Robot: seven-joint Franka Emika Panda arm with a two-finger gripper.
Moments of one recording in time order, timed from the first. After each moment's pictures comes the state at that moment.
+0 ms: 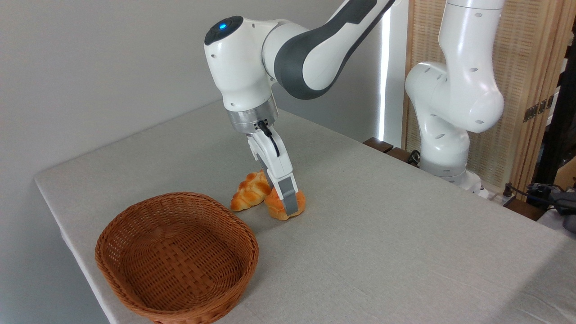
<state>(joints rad) -0.28 -0.18 0.06 -2.27 -0.02 1.95 0.87</state>
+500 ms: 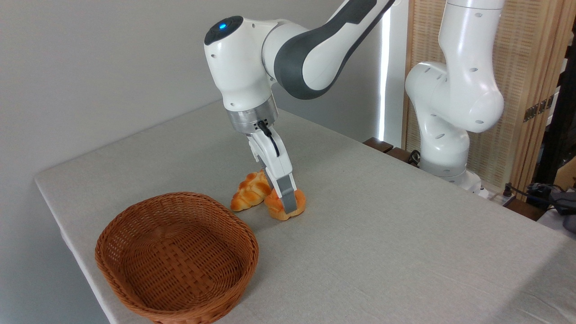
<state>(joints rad) -0.28 -0.18 0.06 -2.27 -0.02 1.95 0.87</state>
